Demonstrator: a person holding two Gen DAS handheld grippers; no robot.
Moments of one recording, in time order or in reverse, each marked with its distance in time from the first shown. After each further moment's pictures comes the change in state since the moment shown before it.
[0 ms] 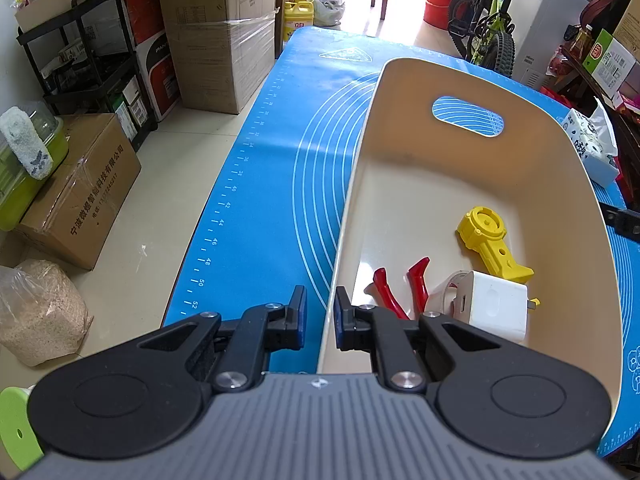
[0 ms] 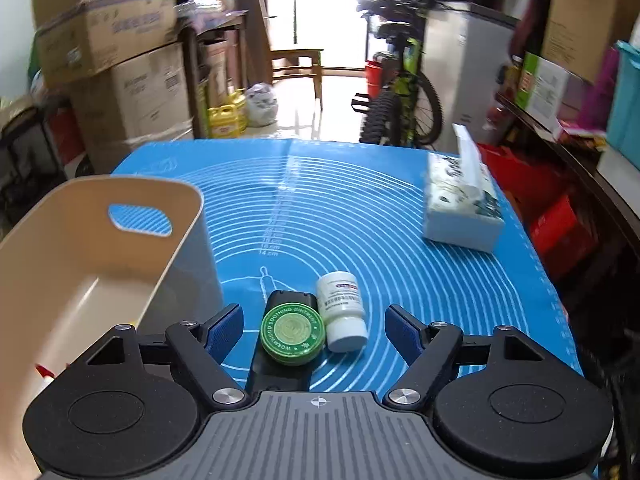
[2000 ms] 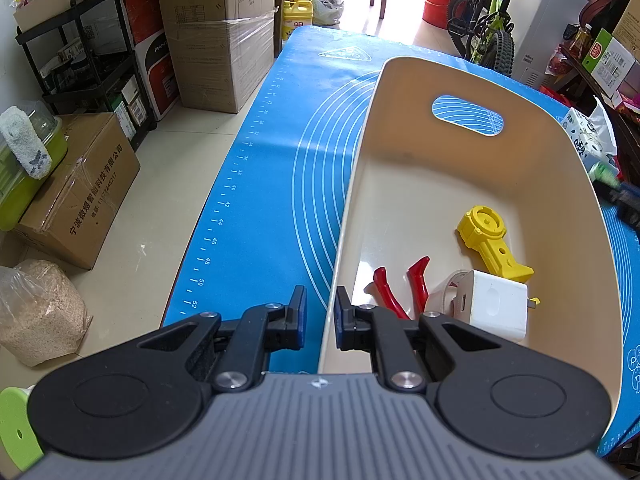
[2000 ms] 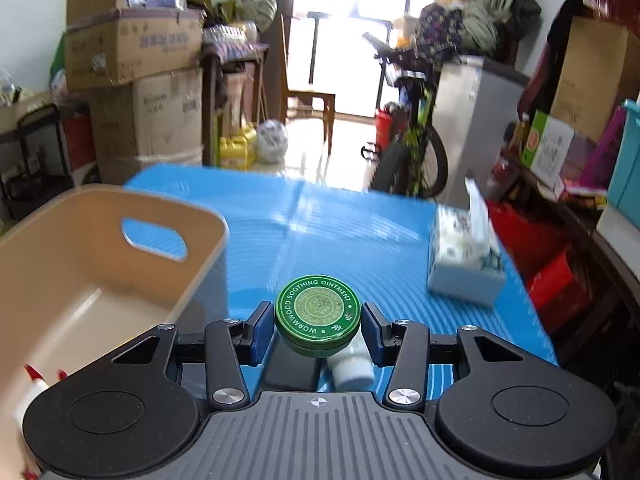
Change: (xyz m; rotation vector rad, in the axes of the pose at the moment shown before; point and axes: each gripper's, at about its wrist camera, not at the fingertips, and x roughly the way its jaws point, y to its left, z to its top) left arm 0.002 0.000 -0.001 0.002 0.003 0.003; right arm -0.021 0.015 0.004 -0.088 -0.157 -0.018
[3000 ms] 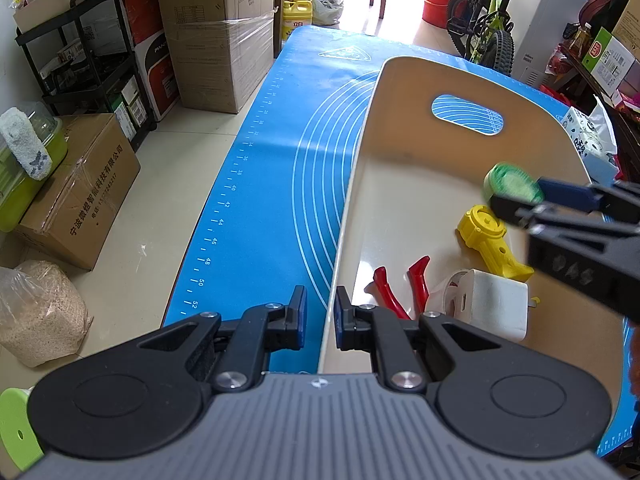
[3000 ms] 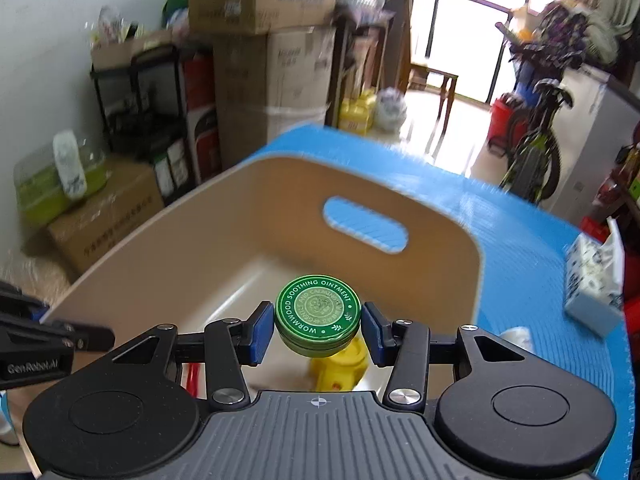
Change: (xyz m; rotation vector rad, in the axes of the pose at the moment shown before) left arm 0.000 -0.004 0.000 0.004 0.001 0.003; right arm -0.006 0.132 0.015 -0.192 0.172 0.265
